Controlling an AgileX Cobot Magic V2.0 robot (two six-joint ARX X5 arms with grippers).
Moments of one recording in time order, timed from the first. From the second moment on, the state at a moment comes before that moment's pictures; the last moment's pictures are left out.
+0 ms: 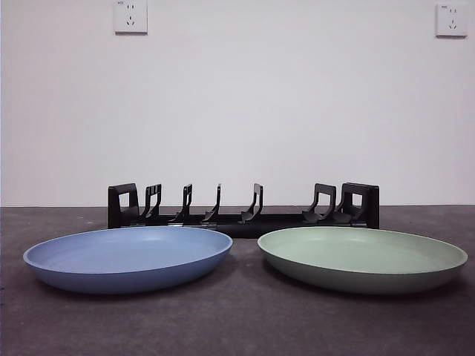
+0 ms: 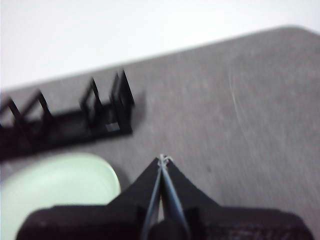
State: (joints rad) left arm 0.03 0.23 0.08 -0.18 0.35 -0.14; right arm -0.03 0.02 0.08 -0.19 -0.06 0.19
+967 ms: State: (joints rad) left arm 0.03 0.58 0.85 -0.79 0.61 -0.01; right arm -0.03 0.73 1.00 -0.93 -0.43 -0.02
